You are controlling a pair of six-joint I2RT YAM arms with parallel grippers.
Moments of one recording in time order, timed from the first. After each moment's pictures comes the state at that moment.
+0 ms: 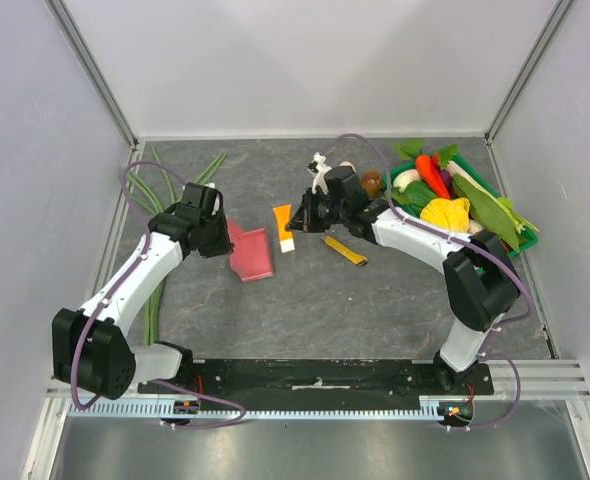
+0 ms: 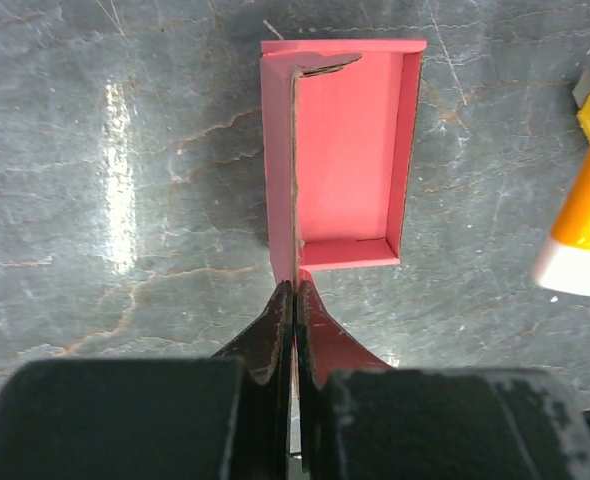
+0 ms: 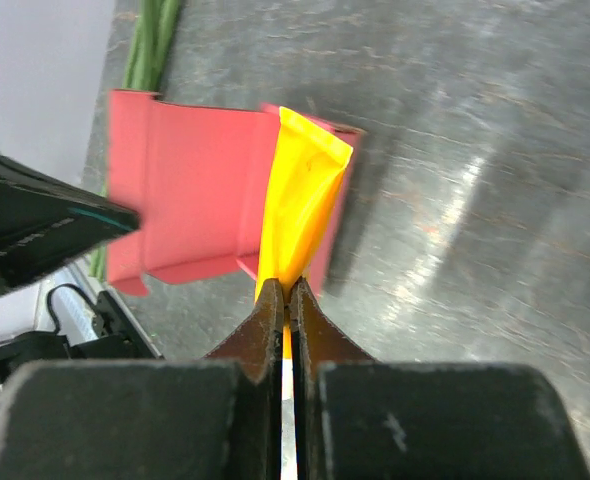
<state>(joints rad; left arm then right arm) -0.30 1.27 1.00 -0.72 0.02 -0.52 0.66 1.76 1.25 -0.07 -0.36 0.61</state>
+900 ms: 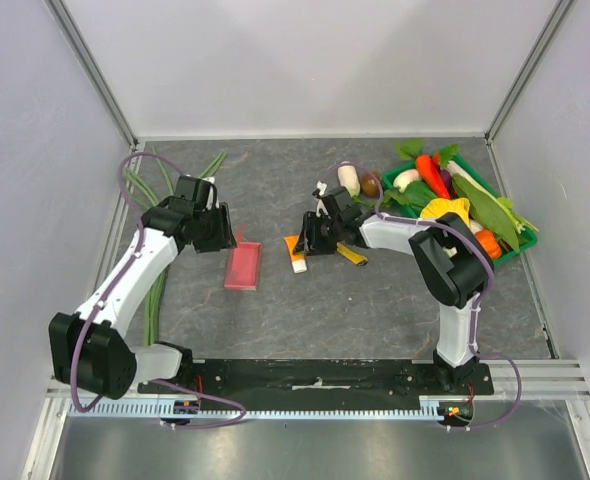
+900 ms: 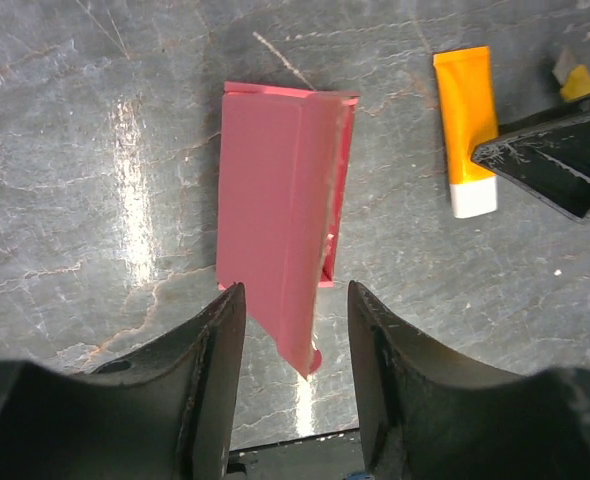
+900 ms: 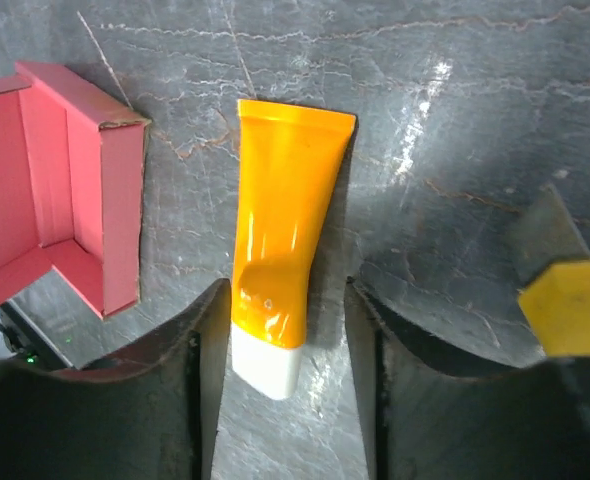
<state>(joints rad) -0.27 1.29 1.07 -0.79 0.05 -0.39 0.60 1.96 1.17 -0.07 -0.35 0.61</state>
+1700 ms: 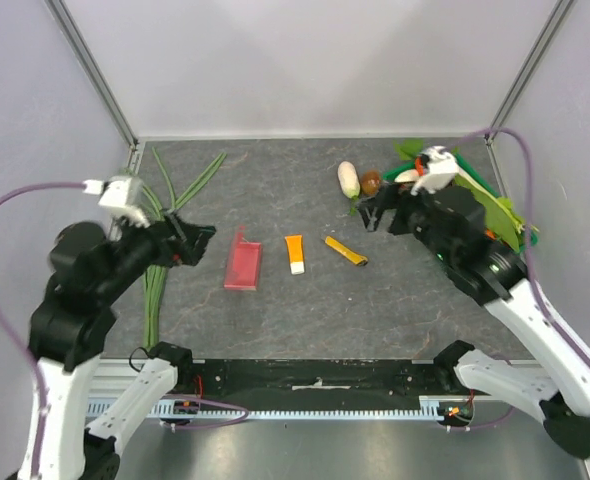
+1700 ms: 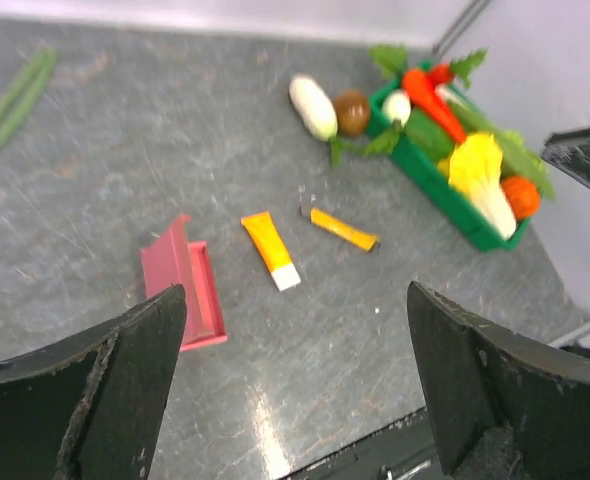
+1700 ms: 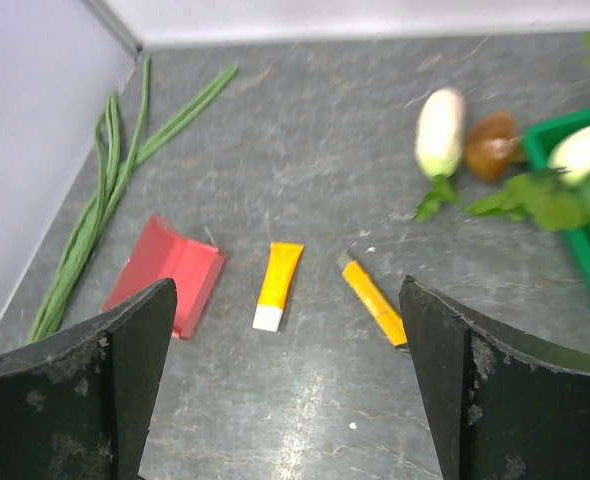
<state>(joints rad) -0.27 0.73 1.29 -0.85 0.20 -0.35 0.61 1.01 1.13 -0.42 0.14 0.41</state>
